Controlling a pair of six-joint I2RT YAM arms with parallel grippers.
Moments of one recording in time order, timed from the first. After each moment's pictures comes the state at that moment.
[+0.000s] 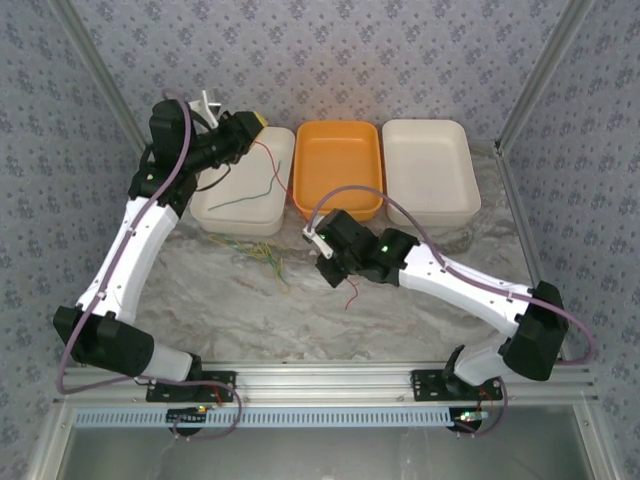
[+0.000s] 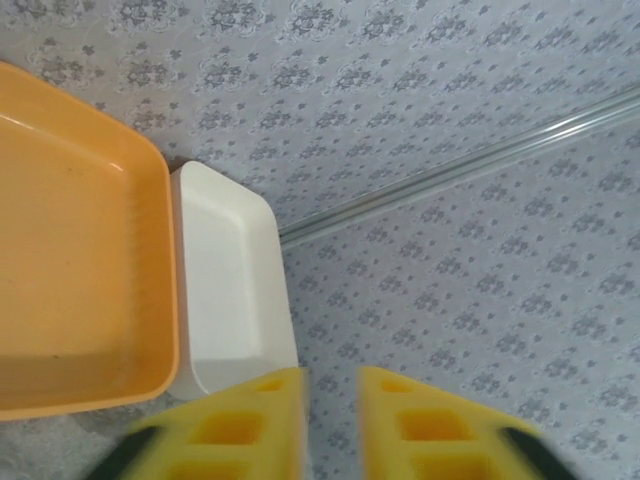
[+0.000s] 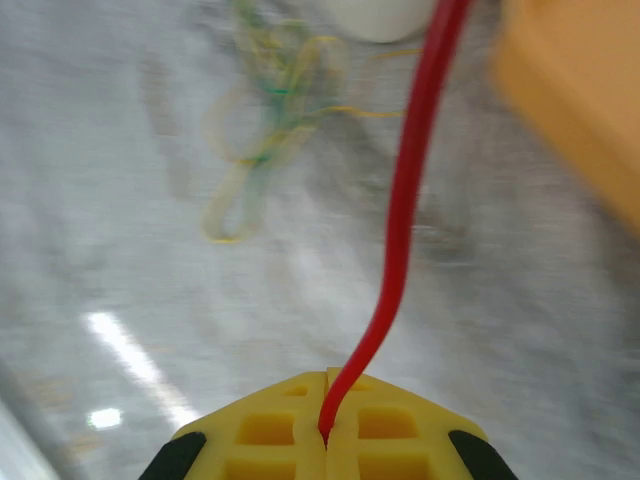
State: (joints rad) left arm -0.27 1.42 1.57 -0.32 0.51 -1.01; right arm 0.93 1.42 1.25 -0.74 0.04 0.08
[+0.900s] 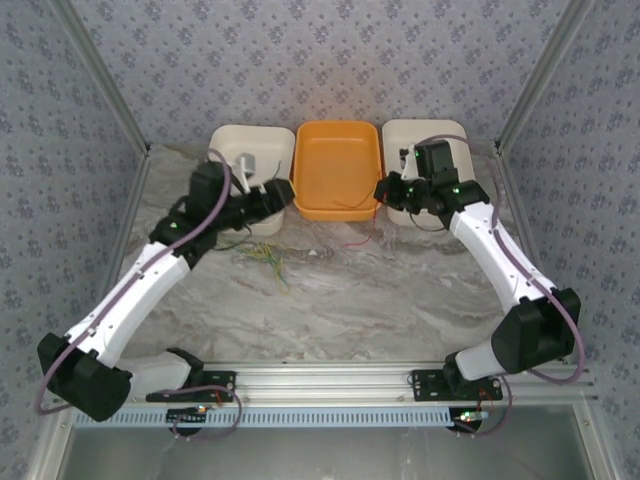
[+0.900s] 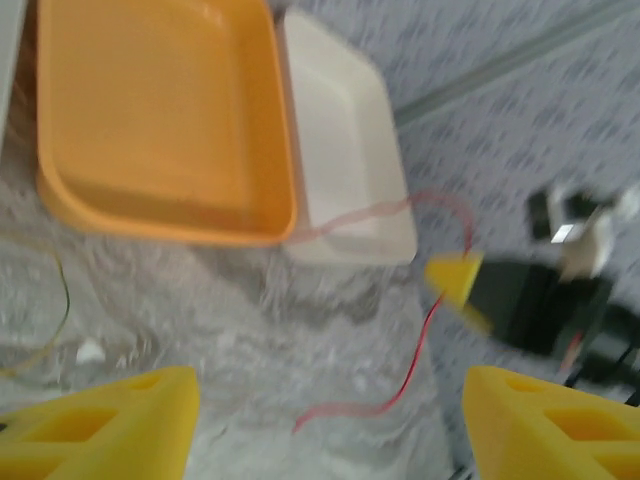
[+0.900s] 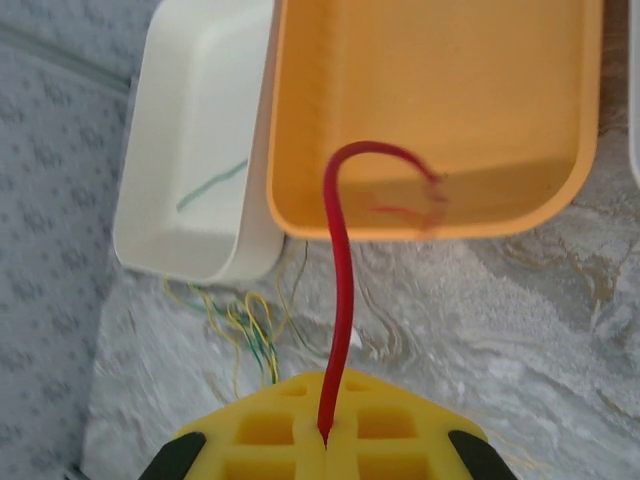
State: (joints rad) left arm -0.54 1.20 1.14 -0.40 0.28 -0.85; right arm 0.29 1.46 1.36 -0.62 -0.37 0.61
